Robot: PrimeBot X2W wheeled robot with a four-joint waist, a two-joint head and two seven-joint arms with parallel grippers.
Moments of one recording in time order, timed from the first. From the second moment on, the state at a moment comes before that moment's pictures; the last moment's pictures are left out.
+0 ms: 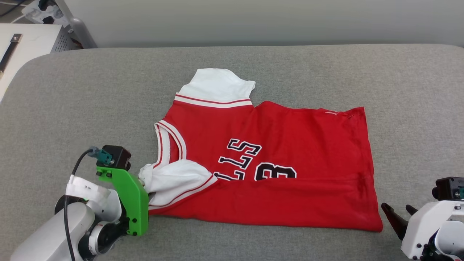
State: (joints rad) left arm -0.40 0.70 -0.75 0.09 -1.04 0.17 0.49; right arm 0.04 -0.24 -0.11 -0.03 0.43 0.13 0.61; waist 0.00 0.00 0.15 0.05
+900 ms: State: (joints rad) left arm -0.40 0.70 -0.74 0.05 -1.03 0.20 0.47; right arm -0.04 -0.24 0.02 0.04 0.44 0.13 0.77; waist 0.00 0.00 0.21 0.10
